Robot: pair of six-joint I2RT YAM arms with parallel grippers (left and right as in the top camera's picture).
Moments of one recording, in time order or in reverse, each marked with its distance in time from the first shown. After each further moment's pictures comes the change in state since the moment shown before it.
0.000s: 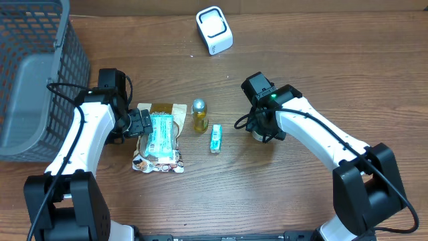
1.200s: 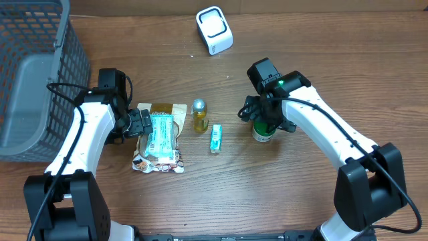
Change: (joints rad) left arm 0.000 0.000 0.000 0.000 0.000 0.000; right arm -0.047 0.019 0.123 -0.092 -0.056 -0.089
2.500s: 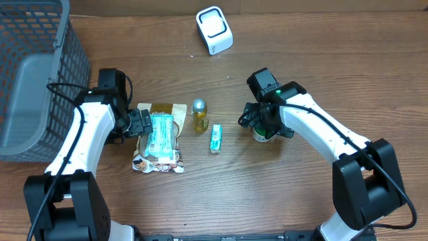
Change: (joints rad) left arm 0.000 0.000 0.000 0.000 0.000 0.000; right arm 0.000 0.006 -0.117 0.128 -0.002 -0.003
